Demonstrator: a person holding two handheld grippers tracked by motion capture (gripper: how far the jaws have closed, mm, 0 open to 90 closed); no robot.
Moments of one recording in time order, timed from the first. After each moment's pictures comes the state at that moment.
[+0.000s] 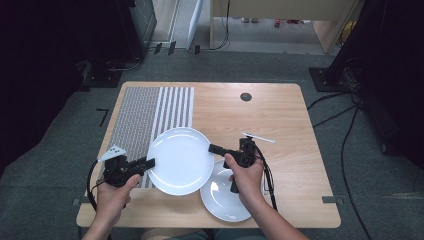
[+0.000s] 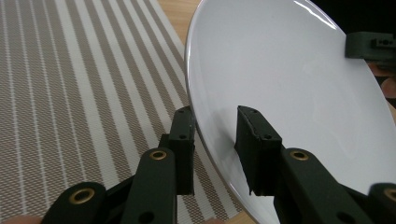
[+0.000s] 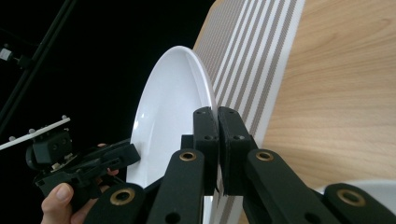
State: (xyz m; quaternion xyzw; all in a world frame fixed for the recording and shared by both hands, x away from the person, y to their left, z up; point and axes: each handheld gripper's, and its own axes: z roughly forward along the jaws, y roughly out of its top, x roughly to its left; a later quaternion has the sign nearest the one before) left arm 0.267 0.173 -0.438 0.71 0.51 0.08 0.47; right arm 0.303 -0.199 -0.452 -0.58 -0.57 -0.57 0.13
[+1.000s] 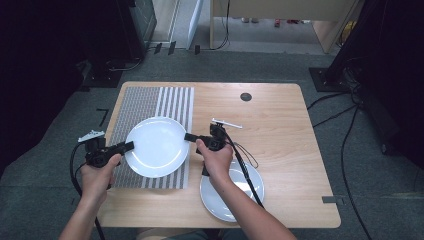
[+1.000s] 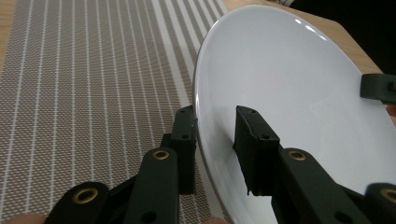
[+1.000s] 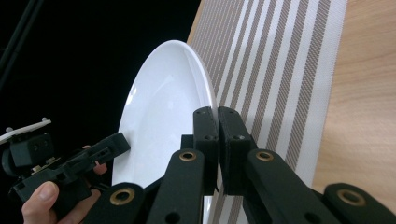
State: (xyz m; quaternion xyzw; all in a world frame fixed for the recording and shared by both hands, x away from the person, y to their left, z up) left arm 0.323 0.232 -0.445 0.67 0.58 0.10 0.45; right arm 0.362 -0.122 -0.468 -0.60 -0.57 -0.54 0.14
